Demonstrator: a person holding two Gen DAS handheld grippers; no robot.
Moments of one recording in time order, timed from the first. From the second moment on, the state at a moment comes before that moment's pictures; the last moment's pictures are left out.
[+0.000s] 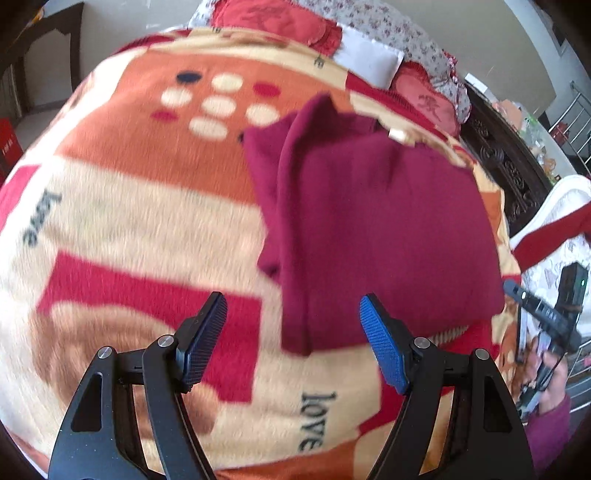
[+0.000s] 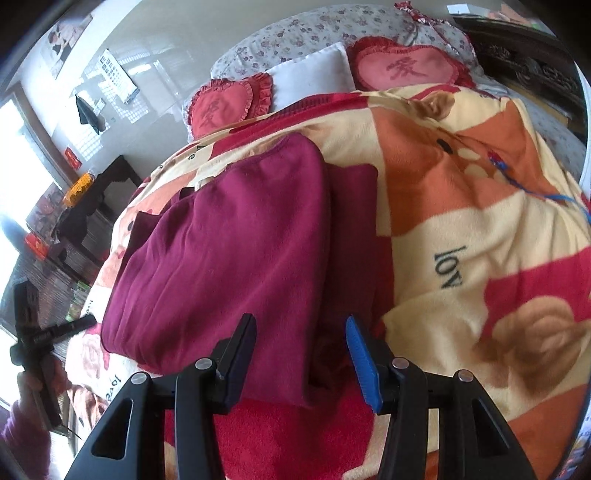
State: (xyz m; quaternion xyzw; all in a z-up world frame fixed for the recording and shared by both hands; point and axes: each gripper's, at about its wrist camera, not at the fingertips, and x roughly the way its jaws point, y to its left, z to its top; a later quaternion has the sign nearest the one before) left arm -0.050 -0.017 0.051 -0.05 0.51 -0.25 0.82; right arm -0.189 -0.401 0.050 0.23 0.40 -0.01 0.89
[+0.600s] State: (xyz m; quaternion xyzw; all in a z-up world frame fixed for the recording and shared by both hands) left arm -0.052 -0.031 0.027 -0.07 0.54 -0.25 0.80; right arm -0.195 -0.395 0.034 0.20 0.43 -0.02 0.88
